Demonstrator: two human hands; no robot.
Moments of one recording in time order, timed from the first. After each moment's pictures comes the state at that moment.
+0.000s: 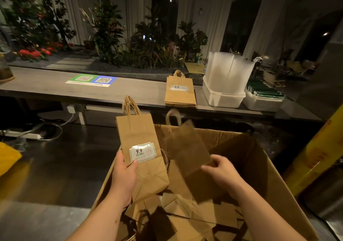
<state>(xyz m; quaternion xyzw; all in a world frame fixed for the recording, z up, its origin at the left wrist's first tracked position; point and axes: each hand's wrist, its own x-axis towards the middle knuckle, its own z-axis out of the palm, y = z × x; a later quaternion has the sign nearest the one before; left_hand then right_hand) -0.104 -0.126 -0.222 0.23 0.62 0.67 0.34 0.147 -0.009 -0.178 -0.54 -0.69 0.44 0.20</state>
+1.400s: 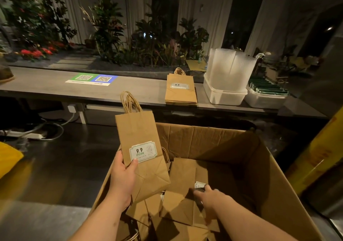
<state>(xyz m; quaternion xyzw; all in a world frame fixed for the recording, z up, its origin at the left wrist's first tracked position) -0.102 -0.131 -0.222 0.24 0.62 0.68 0.31 0.132 -0.003 -0.264 -0.46 -0.80 0.19 -0.34</state>
